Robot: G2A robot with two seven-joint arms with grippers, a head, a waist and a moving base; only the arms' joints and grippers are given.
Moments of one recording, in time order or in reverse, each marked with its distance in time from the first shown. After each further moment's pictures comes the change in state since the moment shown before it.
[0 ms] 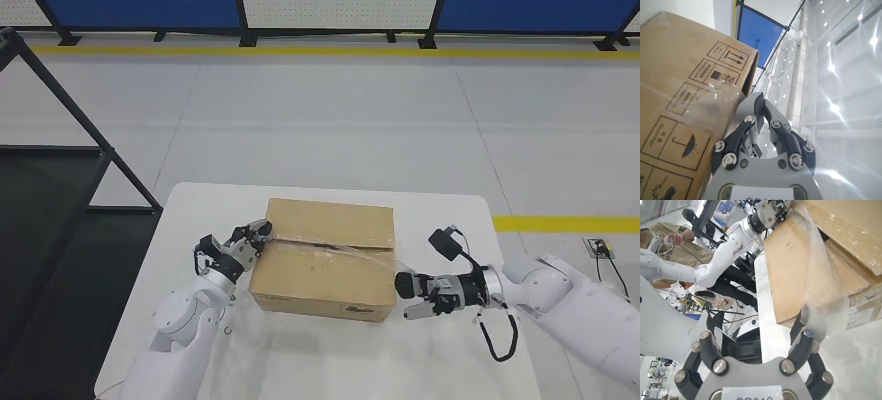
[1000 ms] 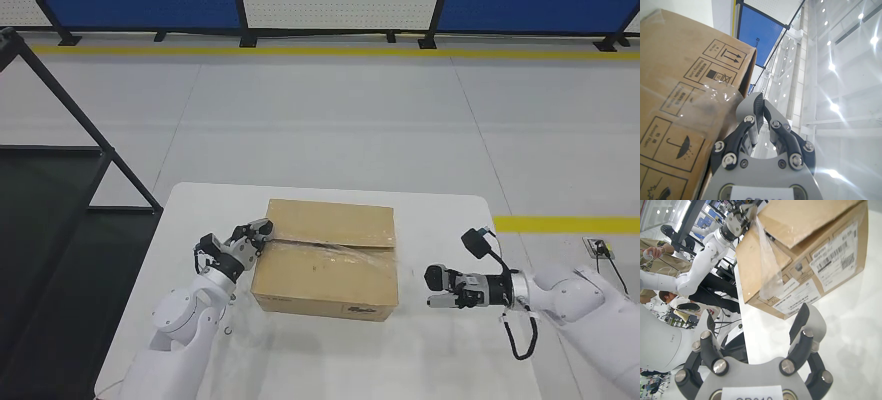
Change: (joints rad) left arm -0.008 0.002 0.004 -0.001 -0.010 0.005 -0.001; right arm -0.228 0.024 0.328 0.087 -0.171 0.053 0.053
